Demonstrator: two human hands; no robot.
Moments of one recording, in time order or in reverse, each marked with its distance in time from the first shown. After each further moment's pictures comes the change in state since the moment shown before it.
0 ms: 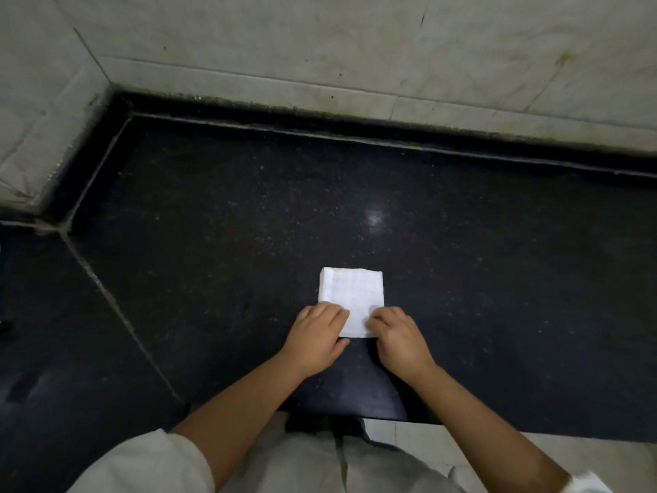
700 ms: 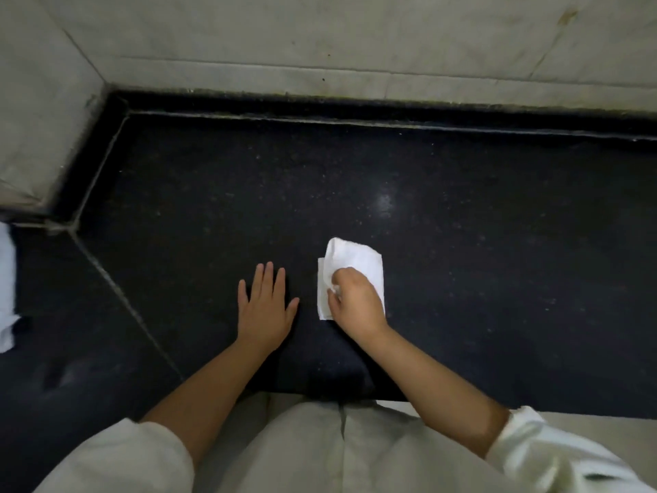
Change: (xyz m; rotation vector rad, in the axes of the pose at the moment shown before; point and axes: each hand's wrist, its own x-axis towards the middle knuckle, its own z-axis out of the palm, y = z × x) left_hand -0.011 -0.028 -0.027 0.094 -0.230 -0.618; right_hand 0.037 -0.047 -0.018 0.430 0.207 0.163
